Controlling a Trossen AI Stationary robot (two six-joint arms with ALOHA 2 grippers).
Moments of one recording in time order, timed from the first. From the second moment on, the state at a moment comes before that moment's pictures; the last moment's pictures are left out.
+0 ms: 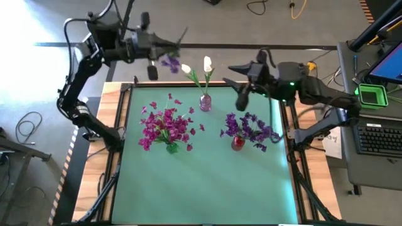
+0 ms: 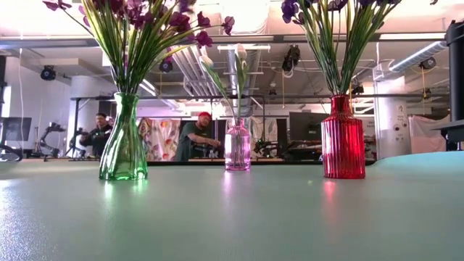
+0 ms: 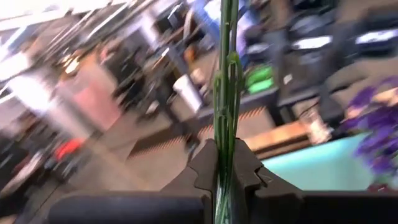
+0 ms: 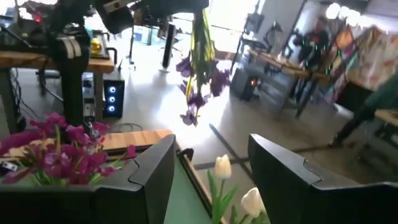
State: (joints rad) left arm 0.51 1.53 2.30 -0.88 0.25 0.58; right arm -0.03 1.38 1.79 -0.52 0.43 -0.17
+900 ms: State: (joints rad) left arm 0.20 1.65 2.25 -1.00 0.05 -0.13; right arm 0.31 1.43 1.78 -0.43 0.68 -1.53
